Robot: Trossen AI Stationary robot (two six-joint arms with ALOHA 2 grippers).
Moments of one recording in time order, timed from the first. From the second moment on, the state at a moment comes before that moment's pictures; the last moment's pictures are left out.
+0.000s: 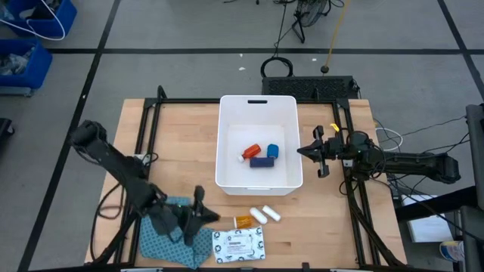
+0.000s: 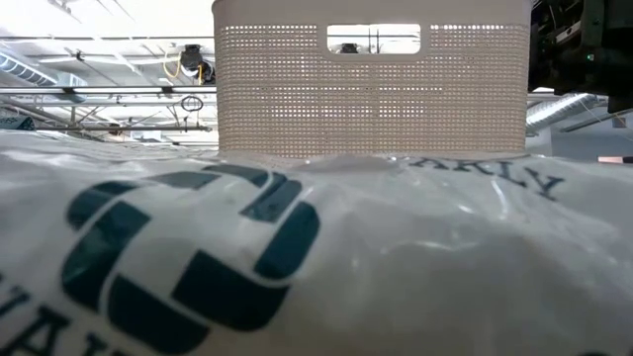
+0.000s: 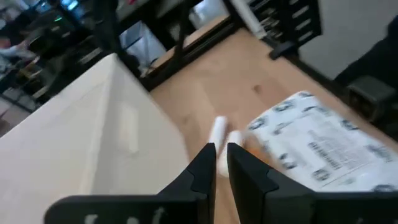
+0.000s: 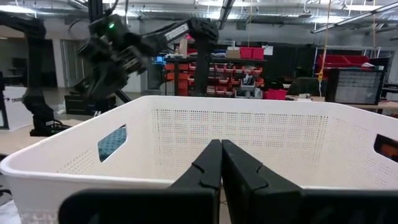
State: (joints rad) left arm -0.75 1.41 0.95 -0.02 -0.61 0.23; right arm -0.25 0.50 0.07 0.60 -0.29 0.02
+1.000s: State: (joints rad) left arm -0.96 1.84 0.97 0.09 -0.78 0.33; right arm -0.25 0.50 0.07 0.59 -0.29 0.12
